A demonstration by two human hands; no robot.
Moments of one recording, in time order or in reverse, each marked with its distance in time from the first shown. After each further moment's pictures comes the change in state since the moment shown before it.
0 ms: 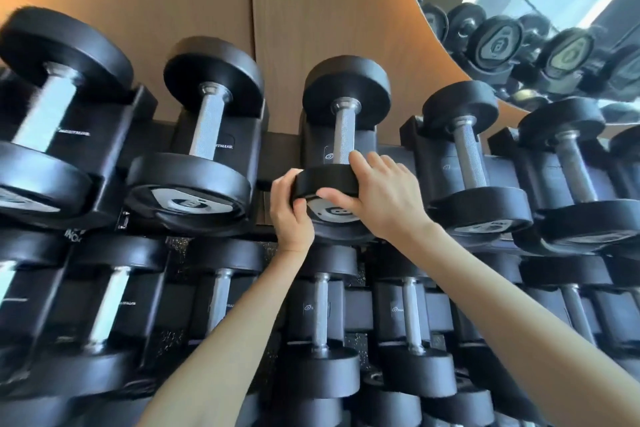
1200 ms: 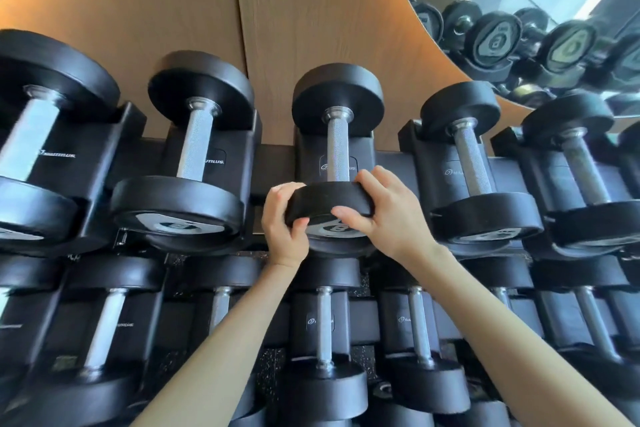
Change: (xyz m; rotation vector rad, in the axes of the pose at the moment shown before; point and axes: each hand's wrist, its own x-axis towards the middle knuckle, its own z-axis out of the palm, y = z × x) left_hand 0.014 0.004 -0.006 -0.045 -0.133 0.164; right_hand -0.008 0.018 0.018 0.437 0.065 0.033
